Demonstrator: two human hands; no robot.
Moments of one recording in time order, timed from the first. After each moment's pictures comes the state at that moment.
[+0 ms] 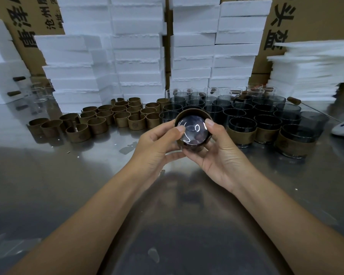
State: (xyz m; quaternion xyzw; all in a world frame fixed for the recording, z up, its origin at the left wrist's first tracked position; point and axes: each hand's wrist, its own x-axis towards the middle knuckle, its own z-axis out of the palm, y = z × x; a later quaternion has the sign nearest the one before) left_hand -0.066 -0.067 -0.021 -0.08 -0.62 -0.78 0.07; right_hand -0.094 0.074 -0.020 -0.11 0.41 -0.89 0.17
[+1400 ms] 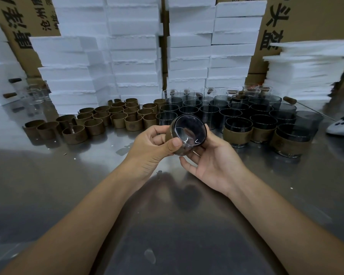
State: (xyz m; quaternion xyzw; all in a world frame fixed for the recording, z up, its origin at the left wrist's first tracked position) left_hand -0.081 -0.081 -0.034 -0.12 -0.65 -0.75 0.10; right_hand -0.096 0.074 -0.025 -0.04 0.42 -0.88 0.24
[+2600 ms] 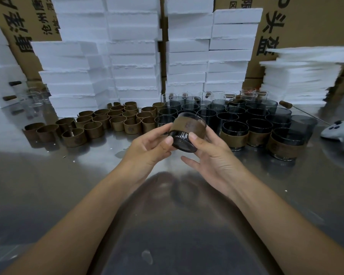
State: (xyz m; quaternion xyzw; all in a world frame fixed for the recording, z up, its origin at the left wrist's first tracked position) left_hand -0.073 -0.085 -0.032 -0.12 -0.69 -0.71 0.08; right_hand -0.087 0.079 -0.017 -0.12 0.51 -0.84 0.15
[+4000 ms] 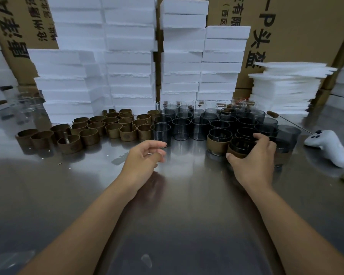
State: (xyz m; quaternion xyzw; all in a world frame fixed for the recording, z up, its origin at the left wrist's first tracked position) left_hand -0.073 -0.079 -0.028 0.00 -0.76 -0.63 0.16; right_hand -0.119 0.148 -0.036 0.08 0.87 -0.38 -0.30
